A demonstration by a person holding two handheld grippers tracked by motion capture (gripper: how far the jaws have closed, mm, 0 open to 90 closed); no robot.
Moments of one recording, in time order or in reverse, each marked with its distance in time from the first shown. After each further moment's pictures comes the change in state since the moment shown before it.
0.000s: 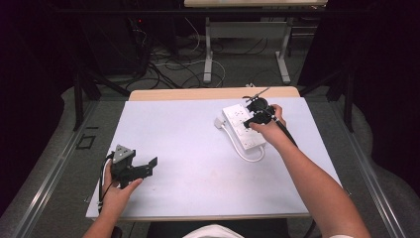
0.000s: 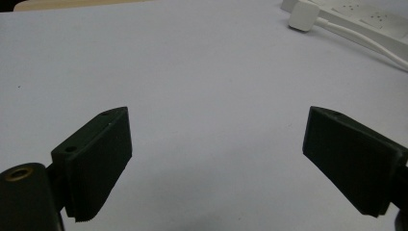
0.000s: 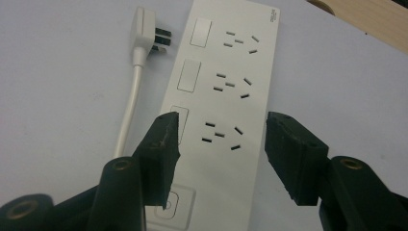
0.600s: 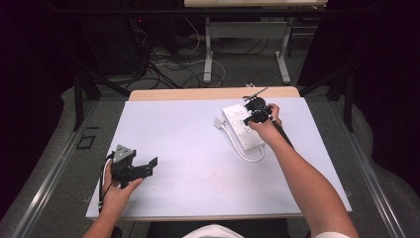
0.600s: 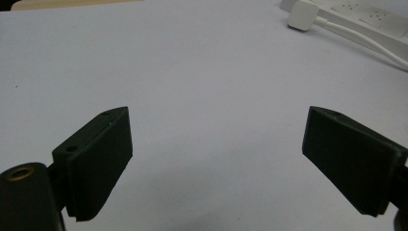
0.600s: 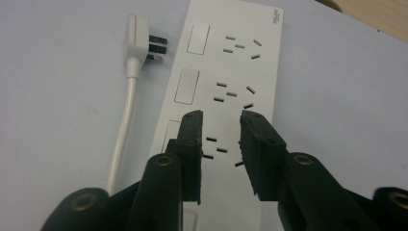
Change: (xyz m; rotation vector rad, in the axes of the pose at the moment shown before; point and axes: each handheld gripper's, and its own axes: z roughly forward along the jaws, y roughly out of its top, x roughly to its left) left arm 0.000 0.000 0.001 0.004 -0.004 -0.001; right arm -0.001 0.004 0.016 -0.003 0.023 0.041
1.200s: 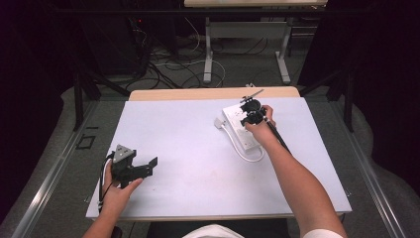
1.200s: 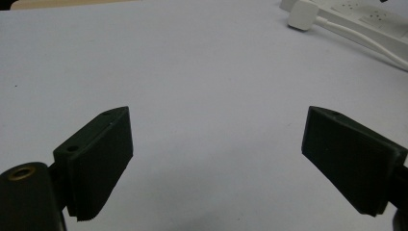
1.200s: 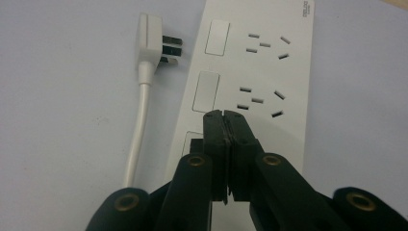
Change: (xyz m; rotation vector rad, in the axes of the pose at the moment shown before) left arm 0.000 0.000 0.000 -0.002 0.000 -0.001; right arm 0.005 0.001 0.021 0.009 0.037 0.032
